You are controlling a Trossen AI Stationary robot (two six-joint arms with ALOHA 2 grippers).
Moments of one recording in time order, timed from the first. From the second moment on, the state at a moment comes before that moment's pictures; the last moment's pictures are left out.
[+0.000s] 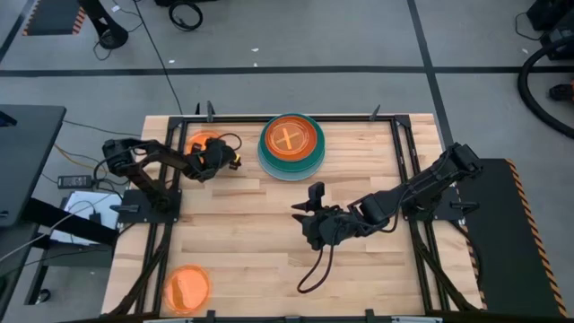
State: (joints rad) left arm 0.51 1.62 0.38 0.26 -0.75 -0.50; right arm 0.44 1.62 1.26 -0.31 0.71 -0.31
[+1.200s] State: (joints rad) left arm 0.10 1.49 0.89 -0.01 -0.59 0.12; right arm 0.63 1.62 1.26 -0.32 0.76 -0.24
